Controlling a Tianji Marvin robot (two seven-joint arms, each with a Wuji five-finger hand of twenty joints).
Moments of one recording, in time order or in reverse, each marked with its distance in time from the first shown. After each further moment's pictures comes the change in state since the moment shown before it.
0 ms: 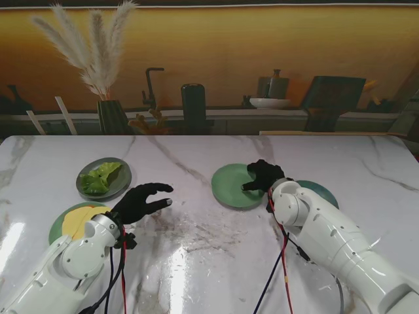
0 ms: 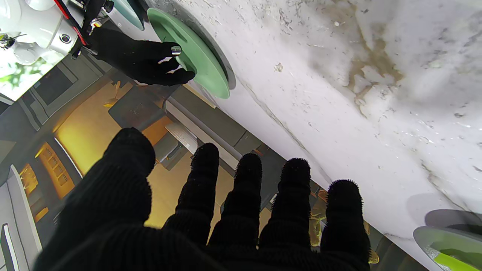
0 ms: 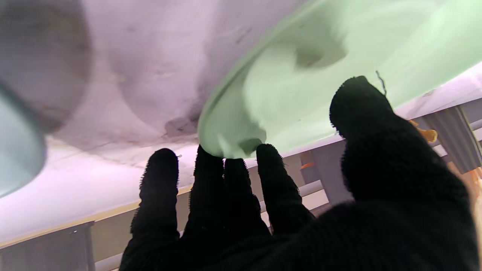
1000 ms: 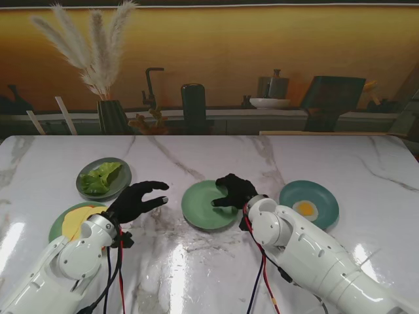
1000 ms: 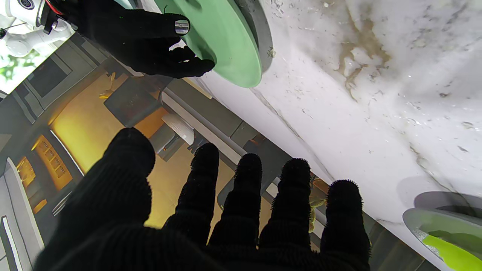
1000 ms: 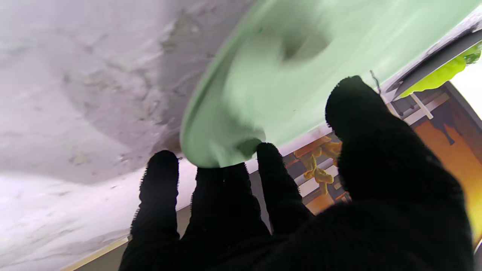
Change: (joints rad) left arm 0.013 -0.003 -0.025 -0.004 0.010 -0.005 0.021; right arm -0.110 -0.025 -0.050 -0.177 0.098 -0.011 -0.015; left_hand 0.000 0.000 0.000 0.000 0.000 0.000 0.000 0.000 0.000 0.000 0.000 0.000 0.000 0.000 -0.002 0.000 -0.002 0.000 0.000 0.000; right_hand 0.023 0.000 0.000 0.000 0.011 0.000 0.003 0.005 -0.018 0.000 0.001 0.012 -0.054 -0.017 0.001 0.011 -0.013 0.000 0.050 0.029
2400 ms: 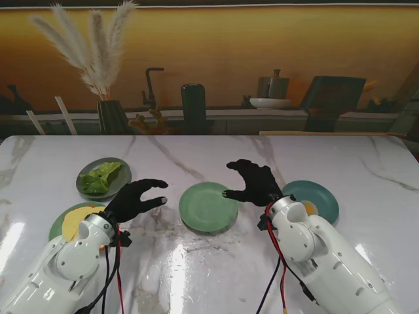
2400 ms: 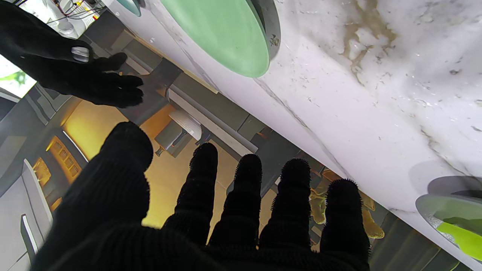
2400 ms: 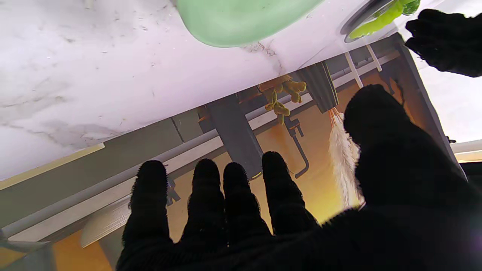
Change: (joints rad) left arm 0.000 -0.001 -0.014 0.013 0.030 -0.060 0.020; right arm -0.319 0.070 0.366 -0.404 -0.246 -0.129 0.028; left_hand 0.000 -0.038 -0.001 0.000 0.000 -0.013 -0.001 0.000 -0.001 0.000 -0.012 0.000 -0.003 0.000 -0.002 0.000 0.003 -0.004 0.000 0.020; right_hand -0.119 0.055 0.012 0.000 -0.069 -0.043 -0.011 -0.062 0.043 0.001 -0.221 -0.235 0.012 0.045 -0.379 -0.240 -0.096 0.100 -0.324 -0.196
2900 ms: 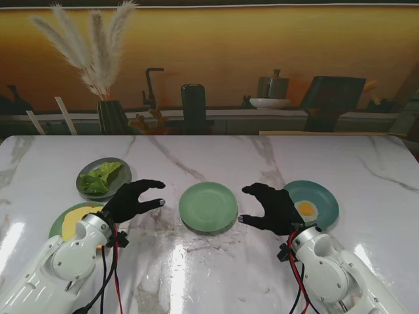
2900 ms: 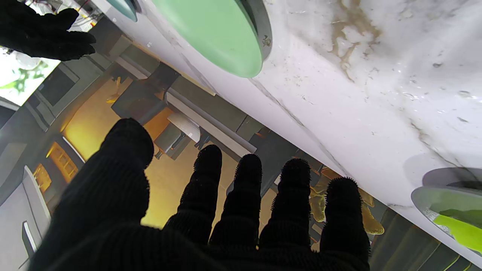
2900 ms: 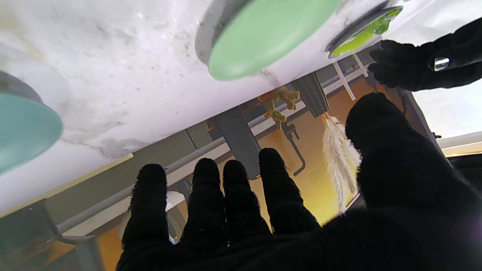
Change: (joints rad) left arm 0.010 0.002 -0.023 -0.006 0.026 -0.012 -0.021; right arm -0.317 0.030 0.212 -0.207 -0.022 -0.101 0.040; left_hand 0.000 -0.033 0.024 0.000 0.000 0.044 -0.024 -0.011 0.000 0.000 -0.001 0.000 0.000 0.000 0.000 0.000 0.003 0.001 0.024 0.021; right_hand -0.028 0.042 -0.001 0.000 0.029 0.022 -0.013 0.013 0.025 0.000 0.000 -0.007 0.000 0.000 0.000 0.000 -0.041 0.000 0.017 -0.082
